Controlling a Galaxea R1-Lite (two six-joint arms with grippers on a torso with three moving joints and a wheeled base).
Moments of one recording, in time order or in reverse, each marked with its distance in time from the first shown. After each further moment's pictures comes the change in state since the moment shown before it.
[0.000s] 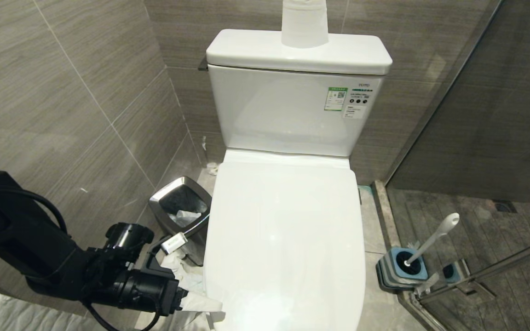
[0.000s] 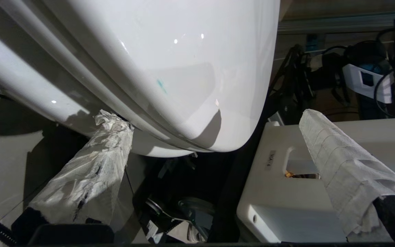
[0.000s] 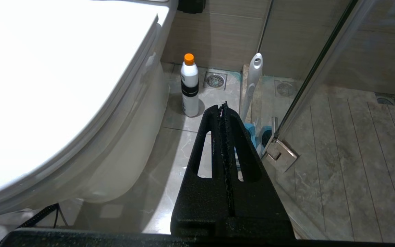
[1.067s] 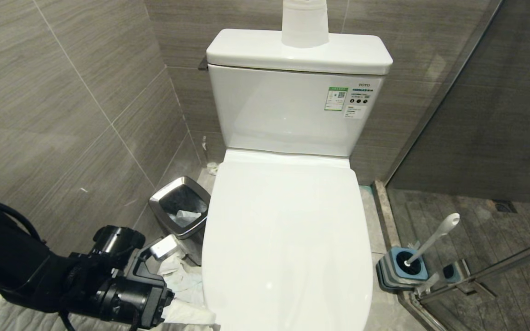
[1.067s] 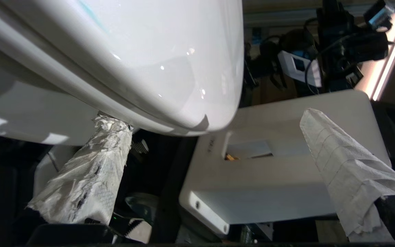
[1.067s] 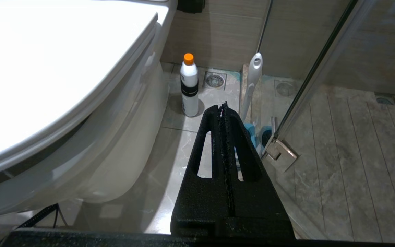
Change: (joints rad) left arm -0.015 -0.123 0.076 0.062 -0.157 -0.039; right arm 0.000 0.000 0.000 0.000 -0.001 0.000
